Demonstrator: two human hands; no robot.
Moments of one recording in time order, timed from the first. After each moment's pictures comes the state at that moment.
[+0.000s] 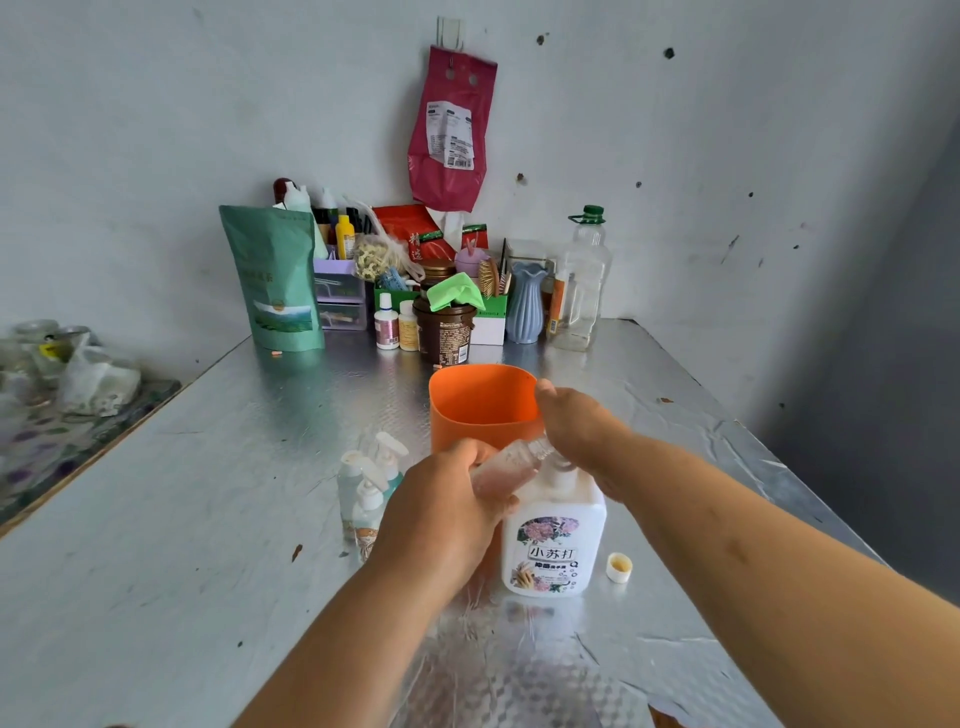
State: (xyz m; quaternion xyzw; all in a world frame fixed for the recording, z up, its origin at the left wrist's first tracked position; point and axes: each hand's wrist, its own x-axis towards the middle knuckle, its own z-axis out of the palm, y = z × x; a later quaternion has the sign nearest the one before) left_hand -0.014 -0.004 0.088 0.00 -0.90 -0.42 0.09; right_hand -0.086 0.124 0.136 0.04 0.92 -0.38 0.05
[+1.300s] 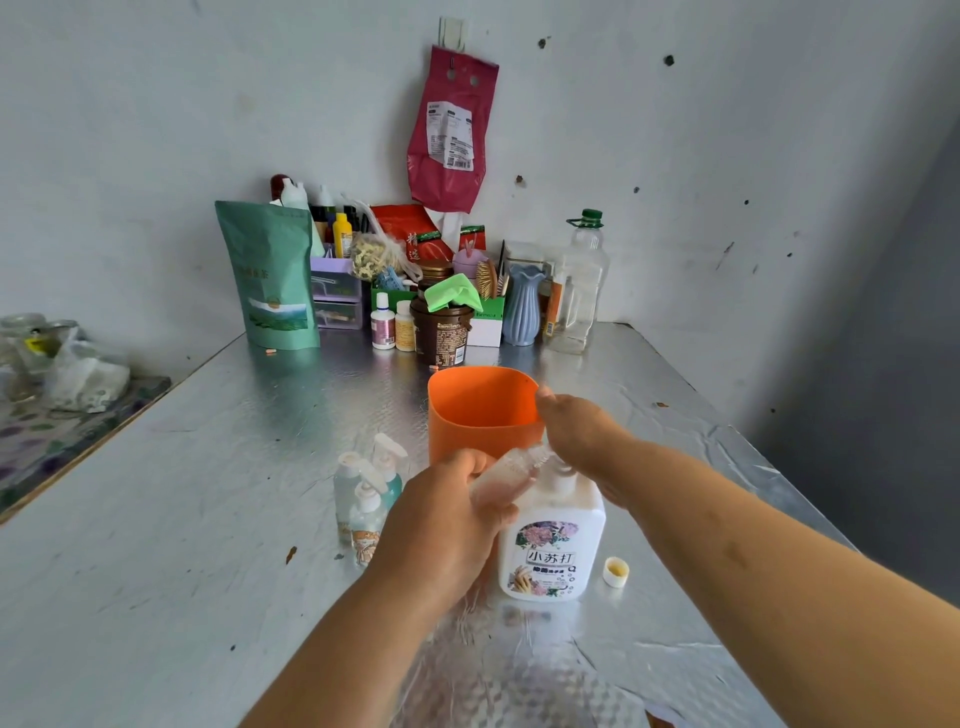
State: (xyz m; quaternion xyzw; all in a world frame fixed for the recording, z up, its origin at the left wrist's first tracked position) left_hand -0.013 -0.005 0.083 0.00 -0.90 -0.42 0.08; right_hand -0.080 0.125 0.141 0.05 0.92 -0.39 0.06
